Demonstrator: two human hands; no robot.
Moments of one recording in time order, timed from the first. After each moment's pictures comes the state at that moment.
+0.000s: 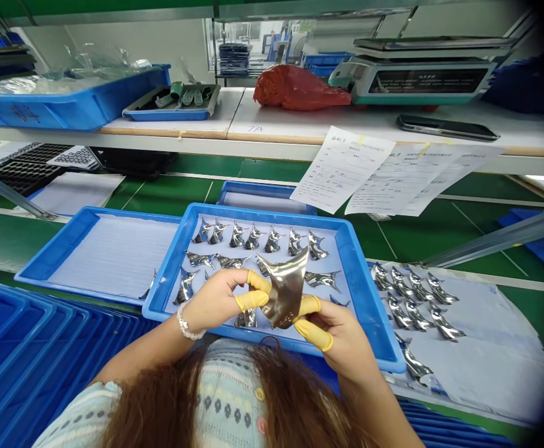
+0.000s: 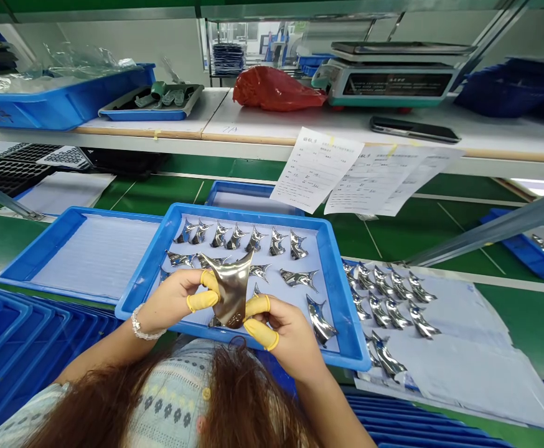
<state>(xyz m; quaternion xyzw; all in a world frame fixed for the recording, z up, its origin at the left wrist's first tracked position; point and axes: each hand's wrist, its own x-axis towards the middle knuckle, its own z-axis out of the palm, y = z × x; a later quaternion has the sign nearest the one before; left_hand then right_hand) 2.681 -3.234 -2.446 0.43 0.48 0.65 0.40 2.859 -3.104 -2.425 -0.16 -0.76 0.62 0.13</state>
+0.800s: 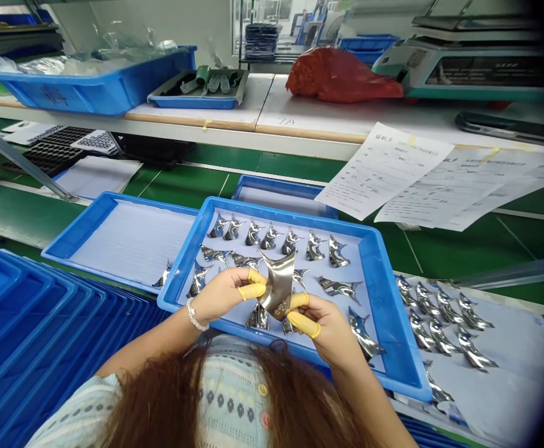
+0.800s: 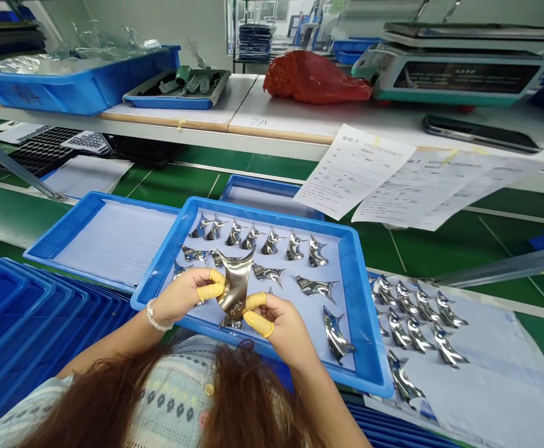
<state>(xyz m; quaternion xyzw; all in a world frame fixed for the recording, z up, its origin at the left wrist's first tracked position) 2.669 -3.237 -2.481 0.28 0.48 0.68 0.48 2.827 -3.102 -2.453 -0.20 -0.71 0.68 0.05</state>
